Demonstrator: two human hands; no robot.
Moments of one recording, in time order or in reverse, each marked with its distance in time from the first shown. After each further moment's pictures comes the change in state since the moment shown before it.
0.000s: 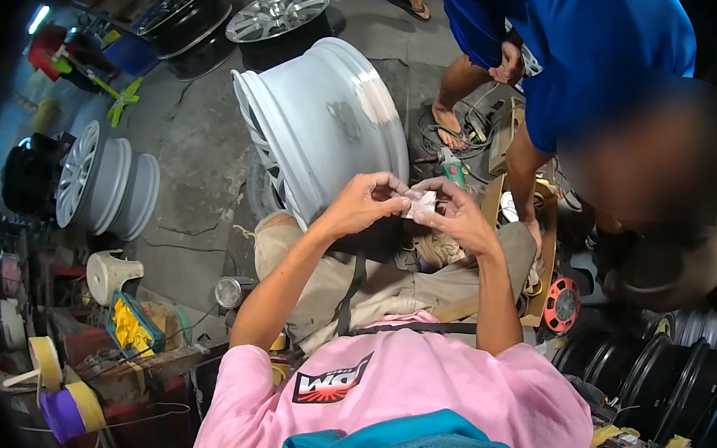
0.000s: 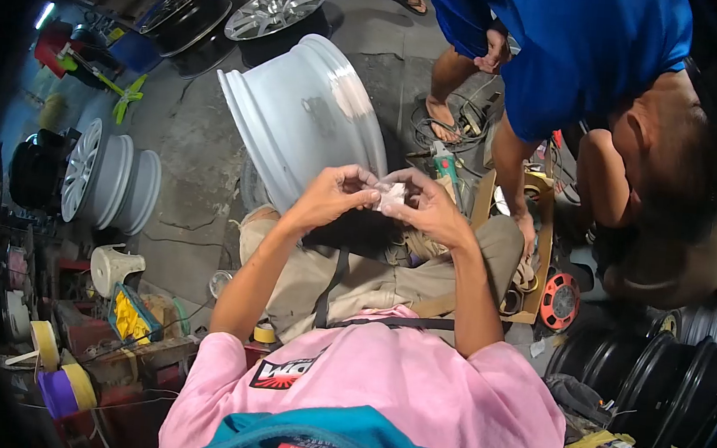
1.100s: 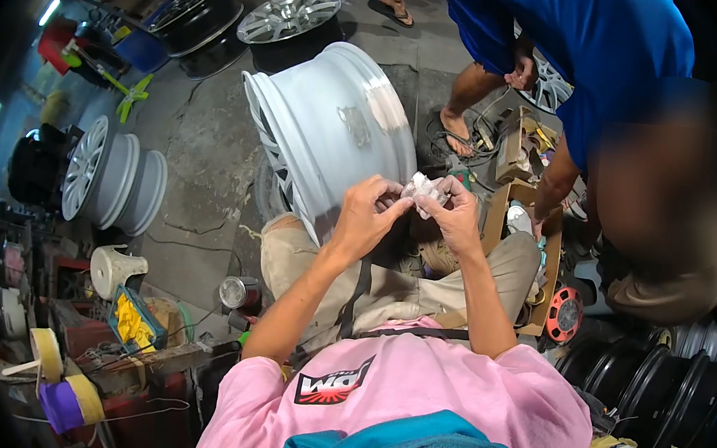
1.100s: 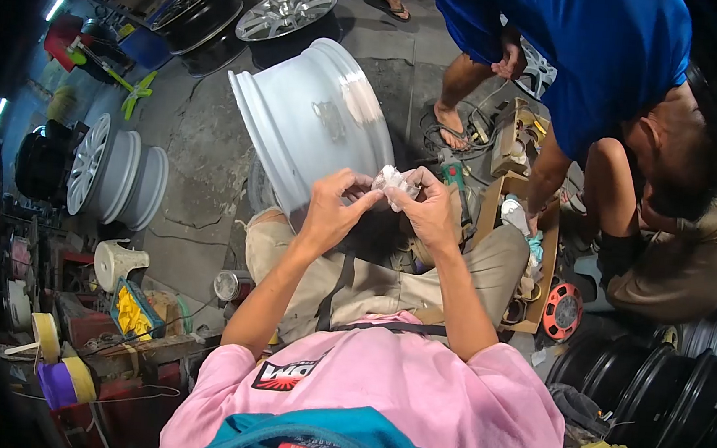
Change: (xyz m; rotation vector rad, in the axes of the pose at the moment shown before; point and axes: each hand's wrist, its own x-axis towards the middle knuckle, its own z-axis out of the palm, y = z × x) left_hand -0.020 0.009 0.022 0.432 0.470 0.339; right_hand 0.030 0.035 0.015 0.082 0.232 -0.320
